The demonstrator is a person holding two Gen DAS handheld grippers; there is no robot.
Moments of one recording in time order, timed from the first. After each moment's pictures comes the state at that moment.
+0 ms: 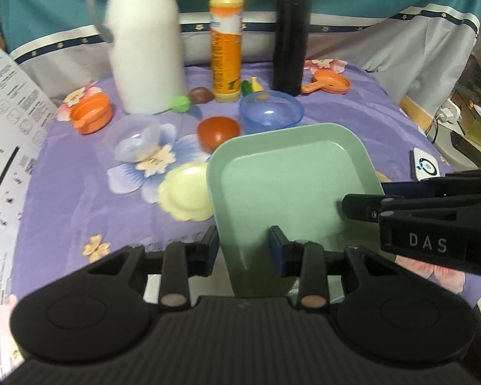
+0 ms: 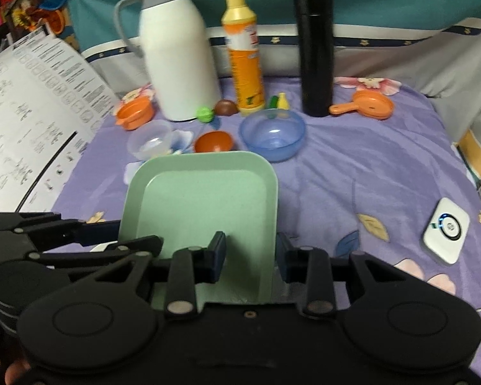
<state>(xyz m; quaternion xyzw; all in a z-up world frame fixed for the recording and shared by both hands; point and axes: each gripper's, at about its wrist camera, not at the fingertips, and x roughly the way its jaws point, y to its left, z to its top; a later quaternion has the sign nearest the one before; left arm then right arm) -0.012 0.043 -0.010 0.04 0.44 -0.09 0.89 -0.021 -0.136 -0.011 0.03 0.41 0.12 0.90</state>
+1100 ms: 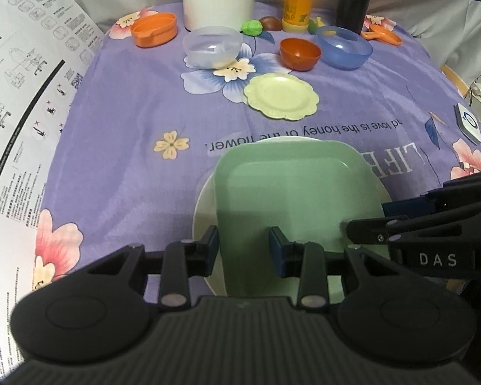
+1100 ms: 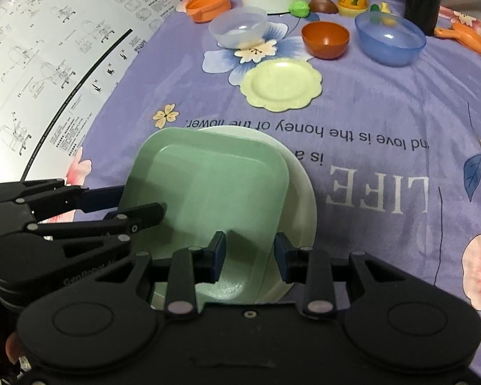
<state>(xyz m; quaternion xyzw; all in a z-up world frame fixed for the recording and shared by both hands) -0.052 0.138 -0.059 0.02 0.51 -0.05 0.86 -0.033 -0.032 -0.069 0.00 0.54 0.21 0.82</state>
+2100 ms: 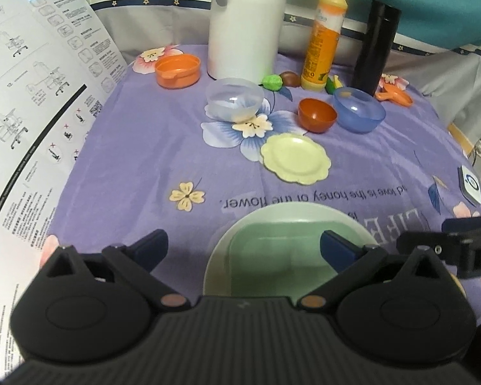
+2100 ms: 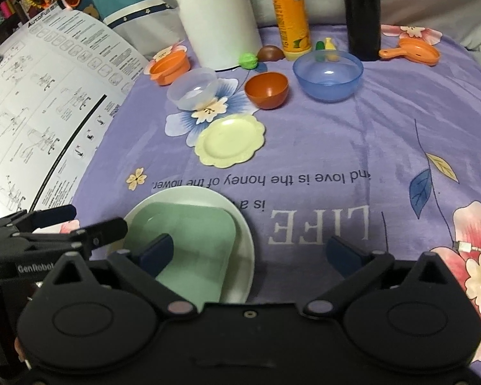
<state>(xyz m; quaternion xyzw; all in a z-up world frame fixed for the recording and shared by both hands) -0.040 0.152 -0.038 -0.03 0.43 -0.02 0.90 -0.030 -0.089 -0.047 0.06 0.47 0.16 0.86</state>
